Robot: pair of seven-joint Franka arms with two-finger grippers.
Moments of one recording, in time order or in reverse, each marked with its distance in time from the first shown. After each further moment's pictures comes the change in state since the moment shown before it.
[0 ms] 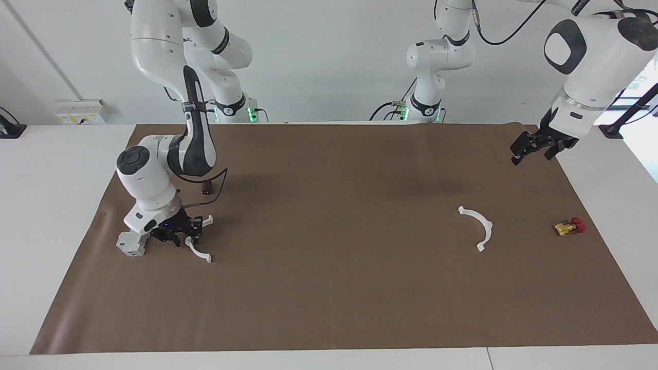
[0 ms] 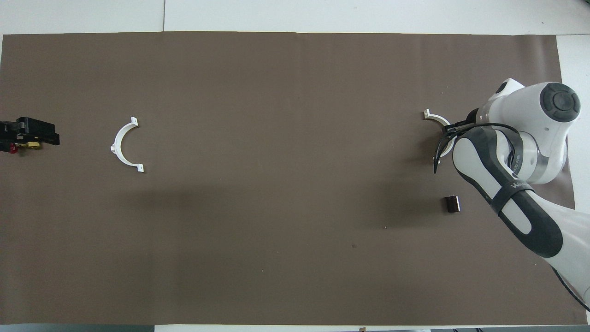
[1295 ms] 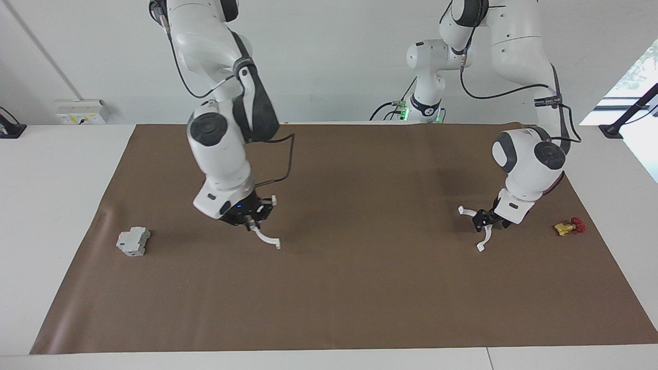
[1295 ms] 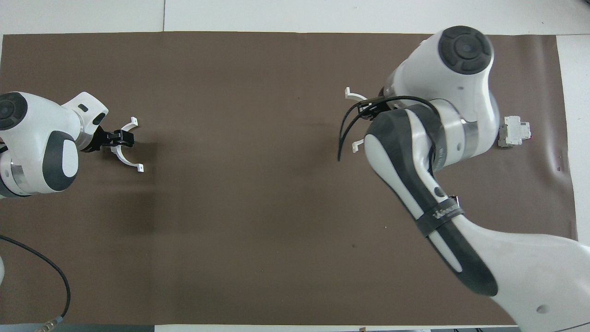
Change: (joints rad) left arm -0.010 0.337 -0.006 -0.243 0.000 0.586 -0.005; right arm 0.381 0.012 0.048 0.385 0.000 -0.394 0.474
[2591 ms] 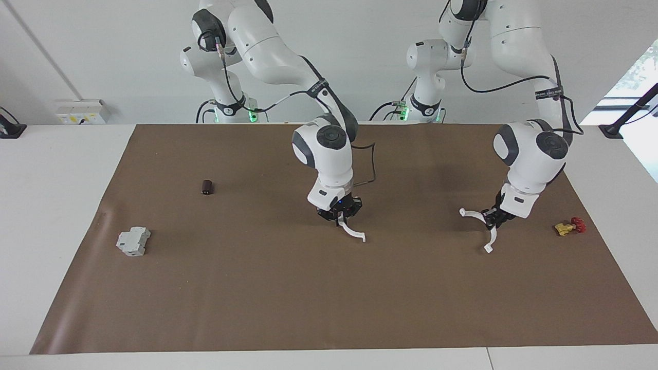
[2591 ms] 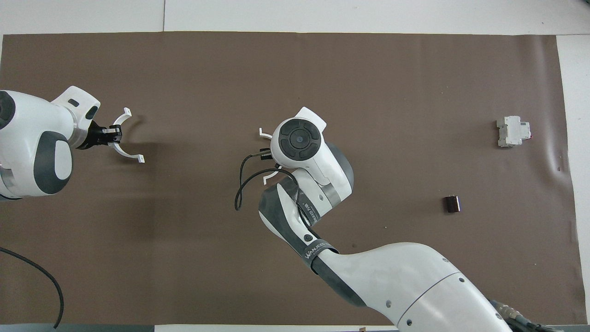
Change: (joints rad) left arm -0.018 -0.064 -0.001 0.000 0.000 -0.002 -0.112; right arm 0.258 0.201 -0.008 -0.047 -0.019 0.325 0.257
